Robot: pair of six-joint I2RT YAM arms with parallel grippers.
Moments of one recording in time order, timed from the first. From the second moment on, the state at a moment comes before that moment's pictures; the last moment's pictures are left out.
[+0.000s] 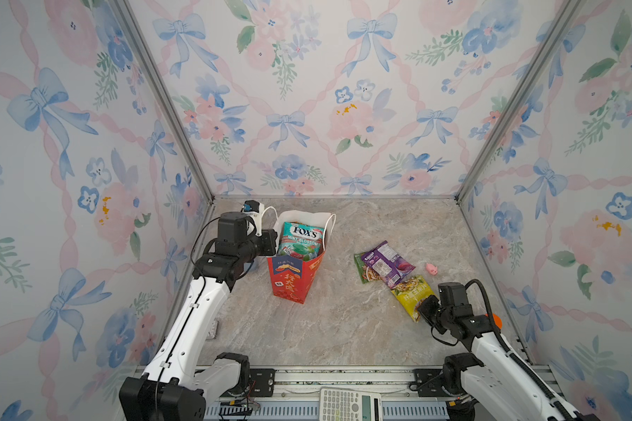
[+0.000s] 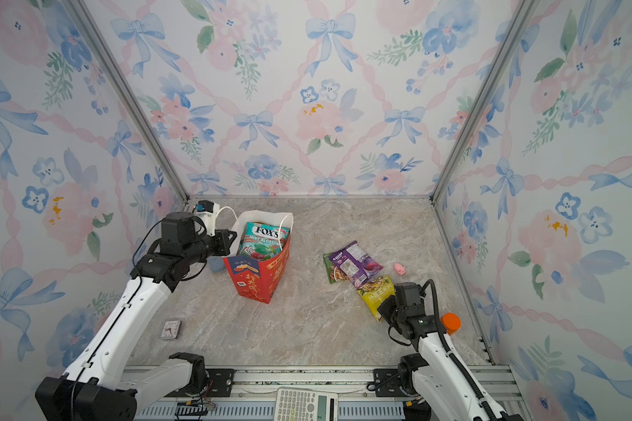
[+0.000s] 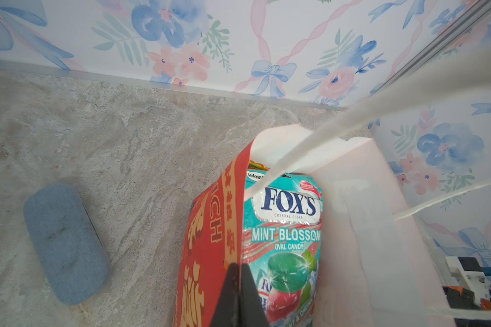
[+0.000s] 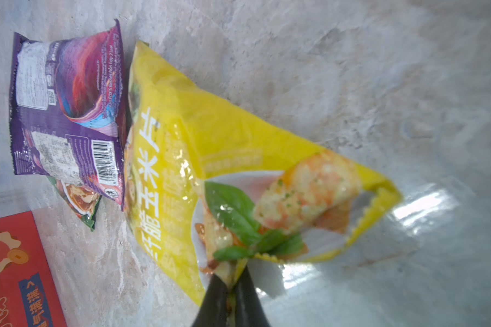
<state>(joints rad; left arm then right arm) -0.15 1.10 1.07 -0.52 0.27 -0.25 0.17 0.76 0.33 -0.54 -0.03 0.97</state>
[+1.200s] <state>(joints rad) -0.15 1.10 1.07 -0.52 0.28 -0.25 0.61 1.36 1.53 -0.76 0.16 0.43</state>
